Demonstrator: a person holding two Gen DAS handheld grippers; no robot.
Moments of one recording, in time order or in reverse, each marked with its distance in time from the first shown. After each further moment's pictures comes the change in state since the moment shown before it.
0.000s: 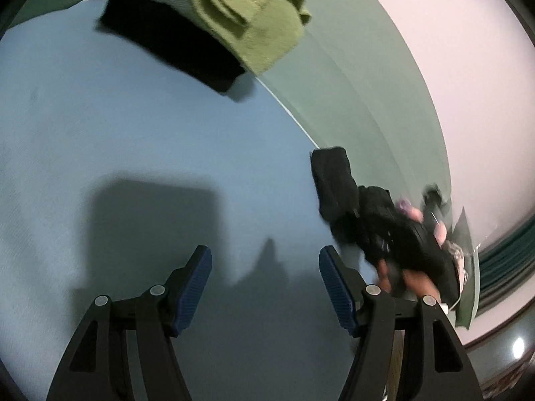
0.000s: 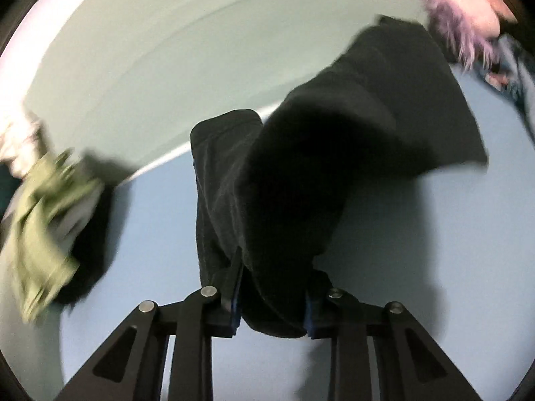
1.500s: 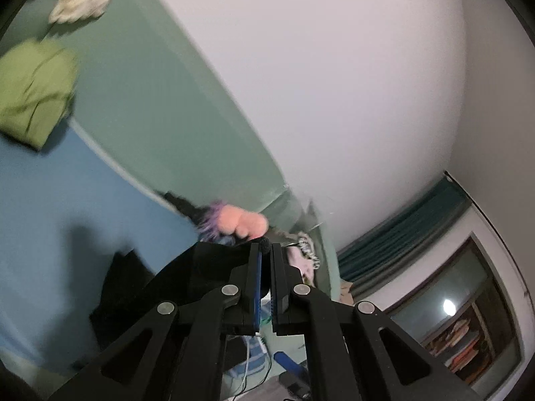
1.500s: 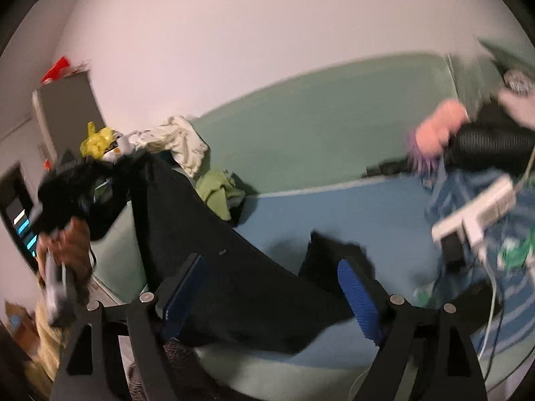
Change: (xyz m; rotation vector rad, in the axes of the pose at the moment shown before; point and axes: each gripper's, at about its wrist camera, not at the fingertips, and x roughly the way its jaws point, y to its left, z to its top) left arm -0.169 -0.266 -0.020 0.167 -0.017 -0.483; right arm -0.397 -0.060 -0.109 -0.409 -0.291 0.289
